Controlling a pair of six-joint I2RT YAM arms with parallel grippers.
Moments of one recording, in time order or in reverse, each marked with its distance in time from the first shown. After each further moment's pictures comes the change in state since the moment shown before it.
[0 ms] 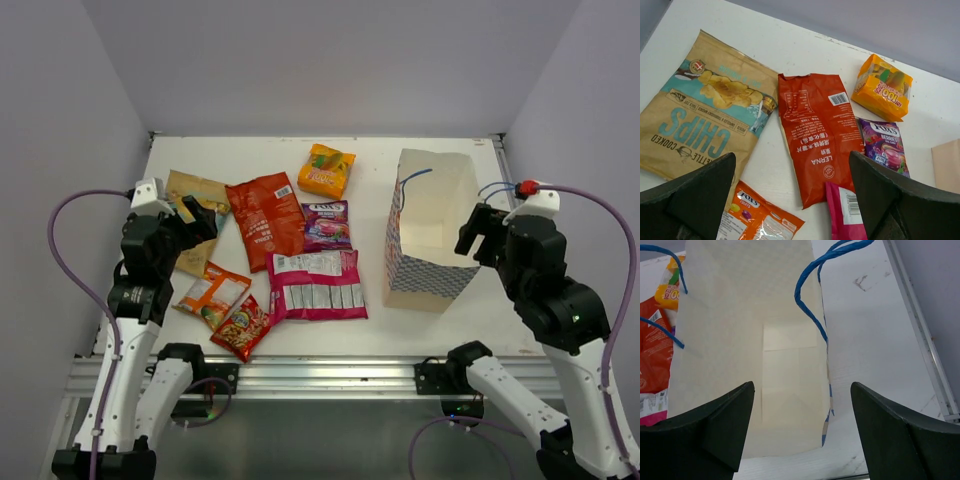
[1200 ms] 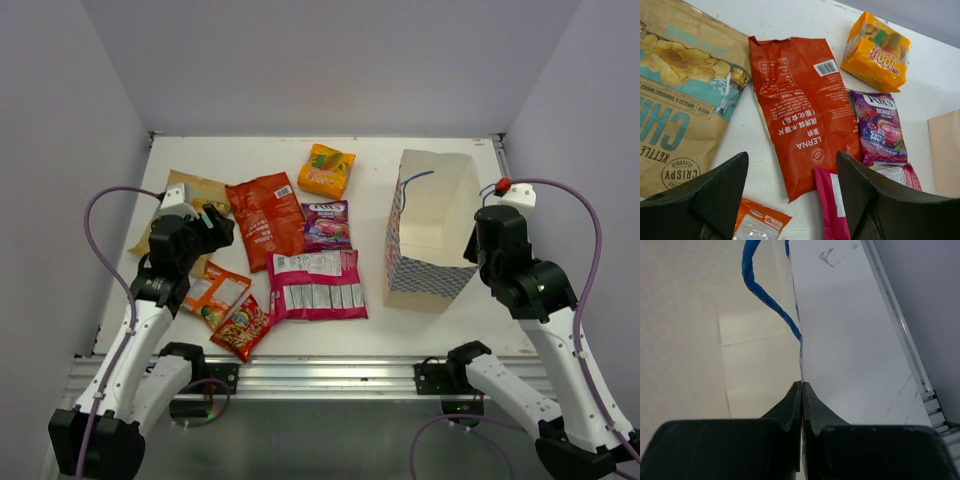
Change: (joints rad) left arm -0.069 0.109 -0.140 0.166 0.060 -0.043; right arm 0.000 0.077 -0.126 0.030 0.135 0.028
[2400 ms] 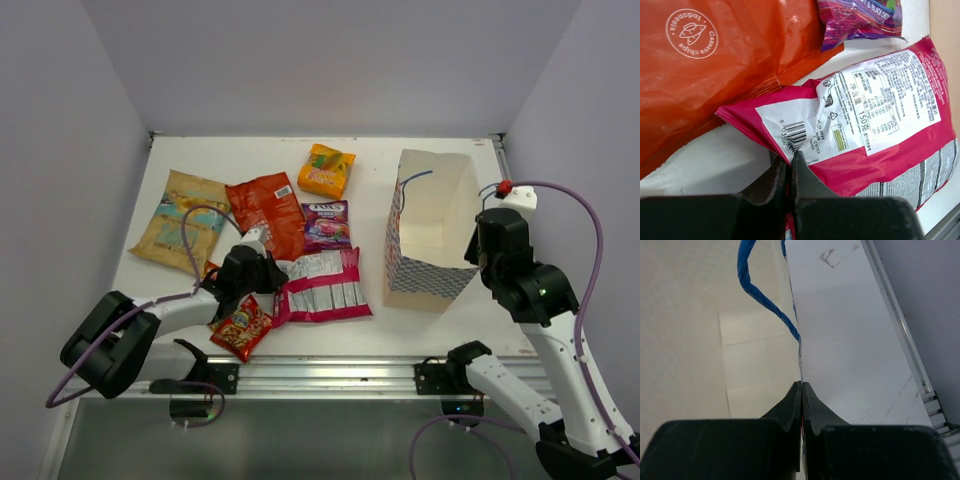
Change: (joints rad) left arm -0.435 0.497 -0.301 0.531 0.057 -0.221; right arm 0.000 -0.016 -0.012 0.004 -0.004 -0.005
